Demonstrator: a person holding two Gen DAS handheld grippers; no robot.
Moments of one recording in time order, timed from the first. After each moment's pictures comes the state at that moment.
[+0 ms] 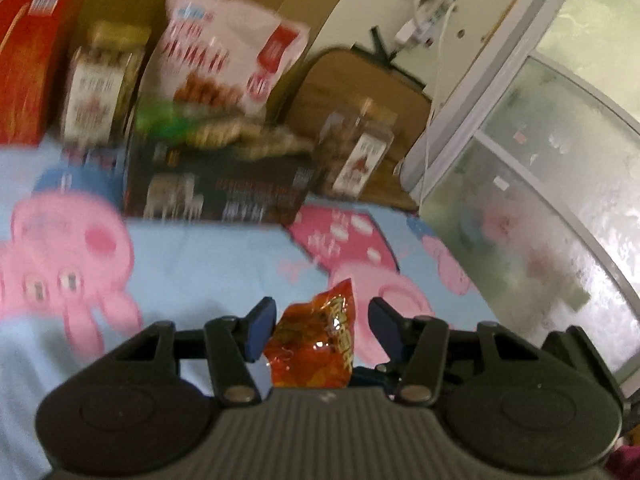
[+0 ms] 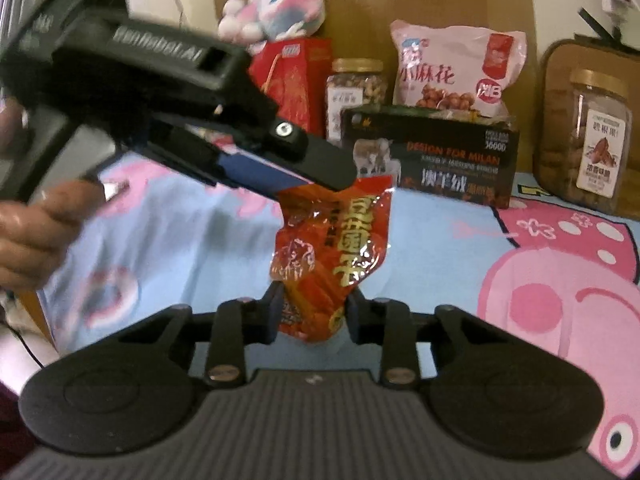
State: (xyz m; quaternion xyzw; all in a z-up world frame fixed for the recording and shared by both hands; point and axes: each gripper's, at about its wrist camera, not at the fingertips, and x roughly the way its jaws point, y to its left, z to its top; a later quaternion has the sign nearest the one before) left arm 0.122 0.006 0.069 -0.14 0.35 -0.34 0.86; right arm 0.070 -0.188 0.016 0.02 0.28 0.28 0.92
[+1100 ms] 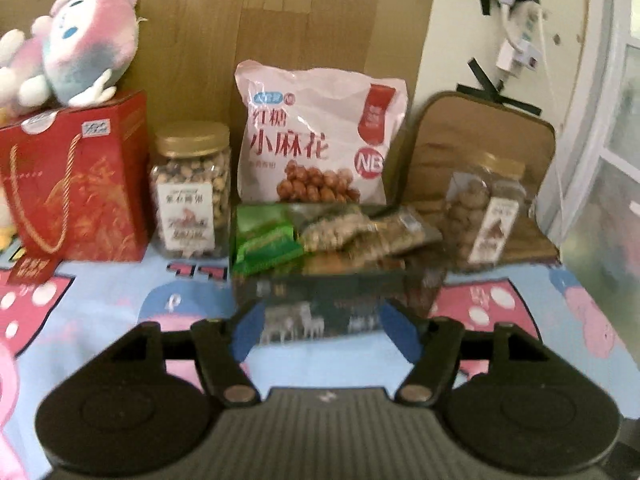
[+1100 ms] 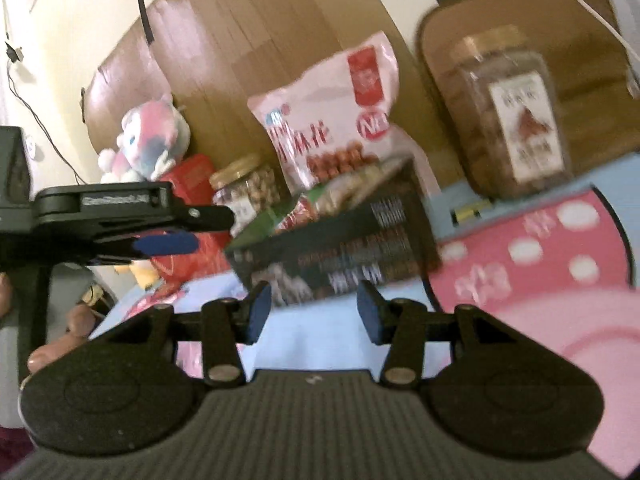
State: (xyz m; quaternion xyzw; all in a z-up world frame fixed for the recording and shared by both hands) left arm 0.168 -0.018 0.095 -0.04 0.32 -0.13 0.94; right arm 0.145 -0.249 0.022 0.23 0.27 0.16 0.92
